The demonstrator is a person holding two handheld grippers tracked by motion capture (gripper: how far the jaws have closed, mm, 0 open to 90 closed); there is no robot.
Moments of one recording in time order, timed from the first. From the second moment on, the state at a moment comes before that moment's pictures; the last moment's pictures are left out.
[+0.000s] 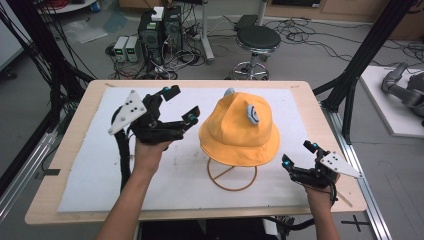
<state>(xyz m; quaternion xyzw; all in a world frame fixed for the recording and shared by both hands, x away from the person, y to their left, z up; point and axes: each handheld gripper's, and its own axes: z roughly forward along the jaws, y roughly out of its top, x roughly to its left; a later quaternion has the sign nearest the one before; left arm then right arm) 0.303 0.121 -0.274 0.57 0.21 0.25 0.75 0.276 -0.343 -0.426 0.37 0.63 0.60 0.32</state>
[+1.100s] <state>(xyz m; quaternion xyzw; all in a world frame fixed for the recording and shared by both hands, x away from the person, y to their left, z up) 0.269 0.292 -0.372 0.54 0.42 0.44 0.58 0.280 -0.340 -0.425 0.36 0.63 0.61 0.32</state>
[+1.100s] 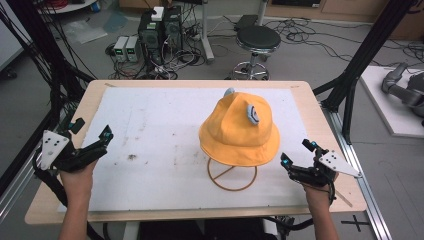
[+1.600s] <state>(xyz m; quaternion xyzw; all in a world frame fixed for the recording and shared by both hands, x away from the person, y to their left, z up) 0.256 0.302 -0.411 0.54 0.45 0.44 0.57 0.279 -0.341 -0.424 0.36 0.63 0.61 0.33</state>
